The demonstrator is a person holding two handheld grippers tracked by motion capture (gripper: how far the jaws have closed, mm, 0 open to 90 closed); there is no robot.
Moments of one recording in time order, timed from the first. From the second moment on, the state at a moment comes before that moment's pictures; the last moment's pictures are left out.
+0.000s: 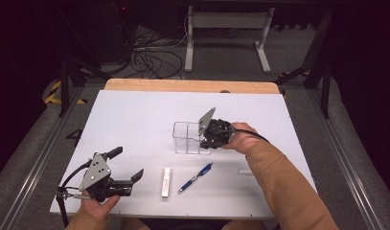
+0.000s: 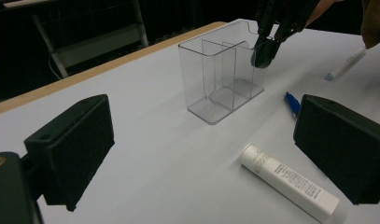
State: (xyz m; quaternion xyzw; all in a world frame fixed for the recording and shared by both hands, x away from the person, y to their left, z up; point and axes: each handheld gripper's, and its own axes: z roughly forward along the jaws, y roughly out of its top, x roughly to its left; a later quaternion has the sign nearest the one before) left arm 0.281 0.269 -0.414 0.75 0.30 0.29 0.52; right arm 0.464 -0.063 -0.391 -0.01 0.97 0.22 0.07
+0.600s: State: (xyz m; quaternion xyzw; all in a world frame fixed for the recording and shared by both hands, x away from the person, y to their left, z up) left arm 0.287 0.255 -0.412 0.75 0.29 0.28 0.52; right arm 0.429 -0.102 -0.333 0.08 0.91 0.39 0.10
